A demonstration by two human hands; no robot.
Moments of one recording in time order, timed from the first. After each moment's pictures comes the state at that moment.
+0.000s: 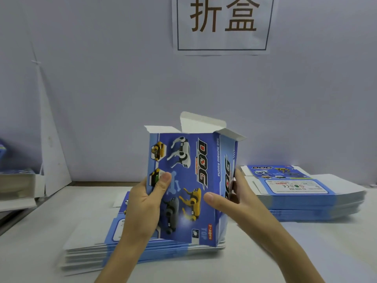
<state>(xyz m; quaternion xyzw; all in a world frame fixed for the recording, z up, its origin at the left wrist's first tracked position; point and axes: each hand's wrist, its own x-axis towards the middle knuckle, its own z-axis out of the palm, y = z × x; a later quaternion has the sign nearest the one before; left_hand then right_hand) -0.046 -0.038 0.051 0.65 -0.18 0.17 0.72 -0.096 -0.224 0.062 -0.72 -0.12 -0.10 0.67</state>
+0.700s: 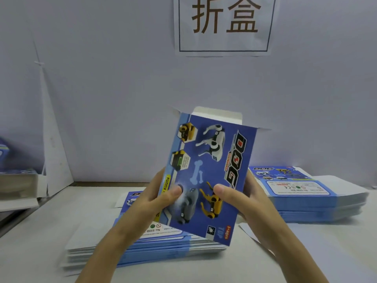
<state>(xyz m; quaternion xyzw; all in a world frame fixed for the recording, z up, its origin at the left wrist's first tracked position) -0.044 -0.019 0.057 0.66 -0.27 -0.05 0.70 -0.097 -0.226 0.066 -0.68 -0.12 -0.13 0.71</state>
